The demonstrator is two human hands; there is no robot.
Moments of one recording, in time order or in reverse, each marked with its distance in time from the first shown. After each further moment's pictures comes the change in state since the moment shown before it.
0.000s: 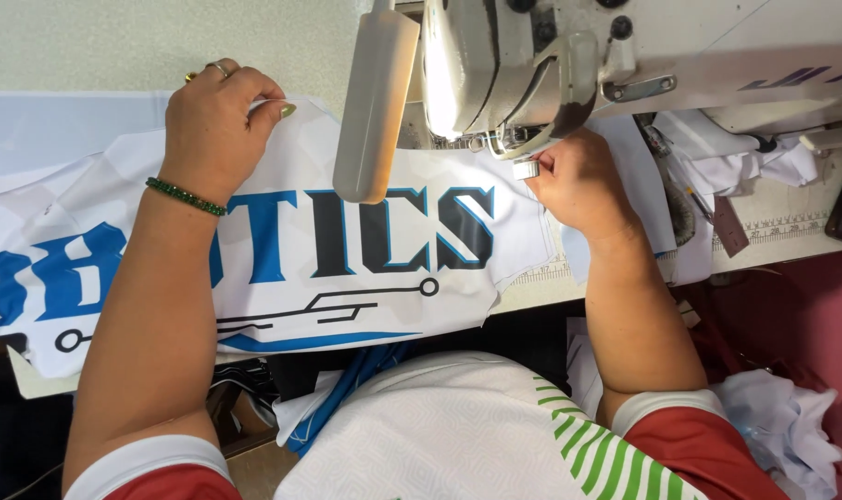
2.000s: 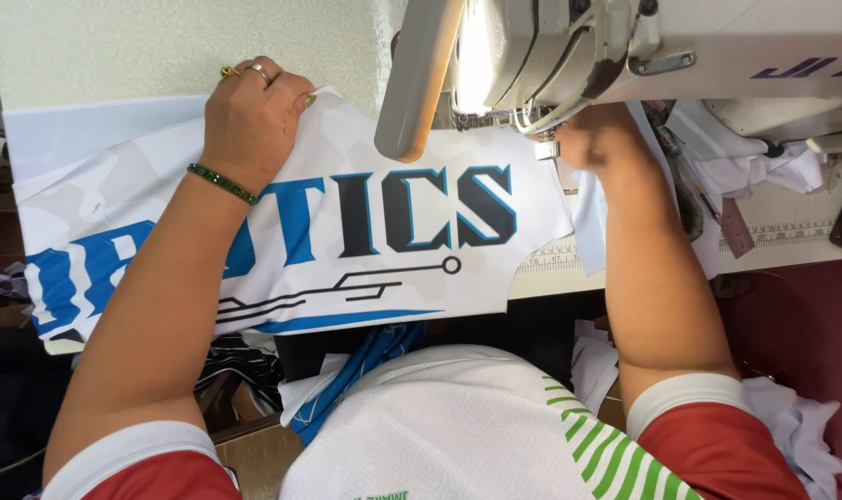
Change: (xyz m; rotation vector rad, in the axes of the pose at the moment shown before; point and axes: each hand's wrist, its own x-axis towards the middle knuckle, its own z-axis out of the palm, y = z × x) left_hand -0.017 0.003 0.006 0.177 0.252 0.155; right_hand 0.090 0.157 0.057 2.454 -1.637 1.009
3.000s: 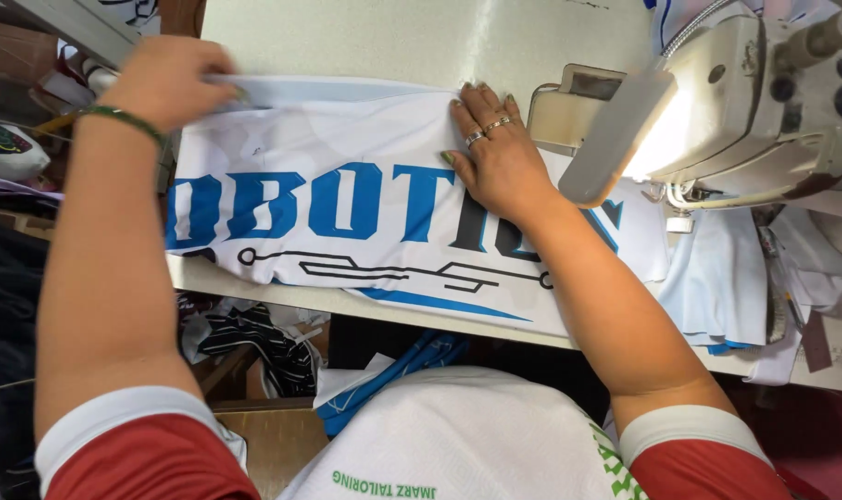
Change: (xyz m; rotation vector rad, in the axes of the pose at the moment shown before) left_hand -0.055 -0.136 -0.155 -0.113 -0.869 -0.707; right_hand 0.289 0.136 0.083 2.617 -0.588 0.762
